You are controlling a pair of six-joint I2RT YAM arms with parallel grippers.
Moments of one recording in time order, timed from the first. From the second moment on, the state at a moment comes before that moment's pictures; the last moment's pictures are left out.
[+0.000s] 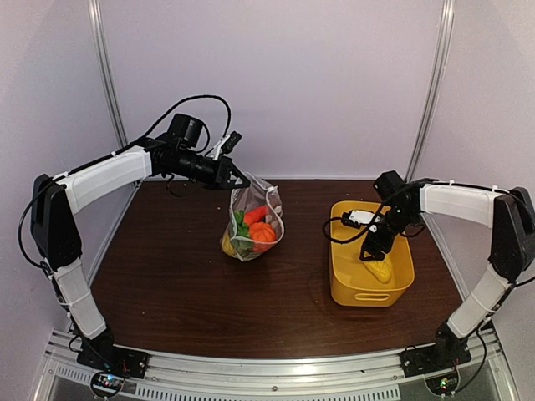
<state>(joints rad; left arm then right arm) -0.52 1.81 1.64 -0.53 0.70 -0.24 0.34 1.61 1.12 -0.76 -0.18 -0.70</state>
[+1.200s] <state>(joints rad) -0.52 1.81 1.64 -0.53 0.70 -0.25 0.34 1.68 1.09 -0.68 0.06 -0.29</state>
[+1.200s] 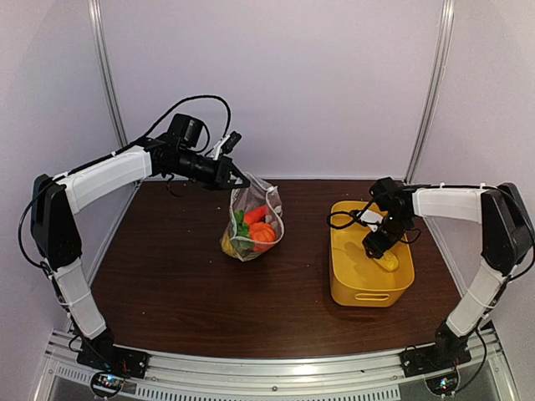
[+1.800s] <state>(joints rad) -0.52 1.81 1.64 -0.53 0.70 -0.25 0.34 1.72 1.09 -0.69 0.13 -0.27</state>
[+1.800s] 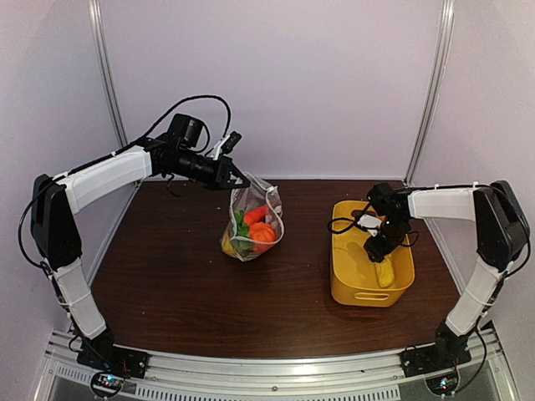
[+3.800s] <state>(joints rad) -0.52 1.81 1.64 -0.53 0.70 -0.25 0.39 1.47 1.12 -0.75 0.06 -0.31</state>
